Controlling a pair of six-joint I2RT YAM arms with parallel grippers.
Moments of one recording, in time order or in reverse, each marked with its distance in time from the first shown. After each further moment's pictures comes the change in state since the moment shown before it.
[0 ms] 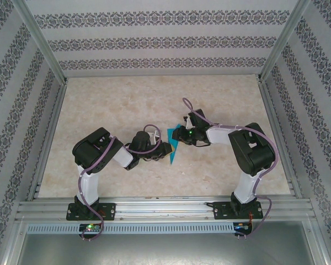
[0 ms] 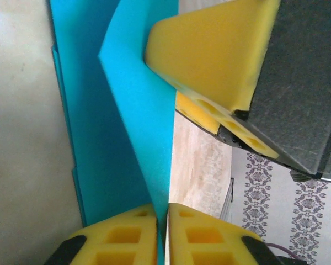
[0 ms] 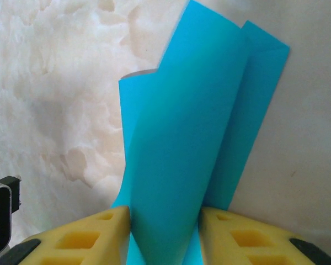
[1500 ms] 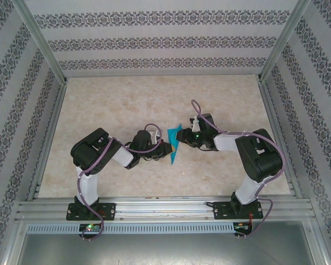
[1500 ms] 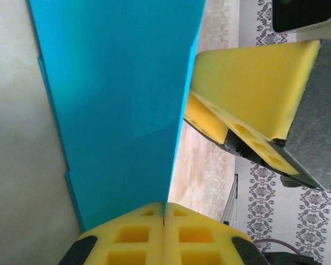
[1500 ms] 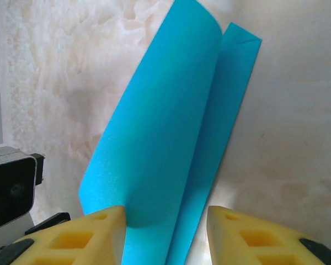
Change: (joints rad) left arm -0.006 -0.023 0.018 -0.060 0.001 0.034; right arm -0.053 -0.103 -0.181 0.214 -0.077 0.029
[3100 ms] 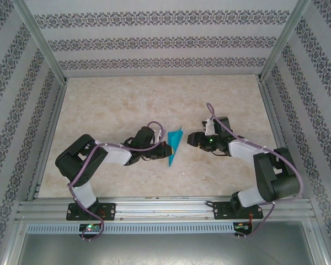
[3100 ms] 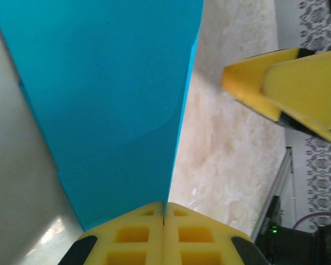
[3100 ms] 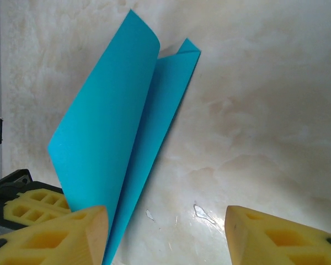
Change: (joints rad) left arm -0.038 -0.198 0.055 -0.430 -0.060 0.278; right arm -0.131 -0.249 -0.117 -0.199 -0.073 -0.170
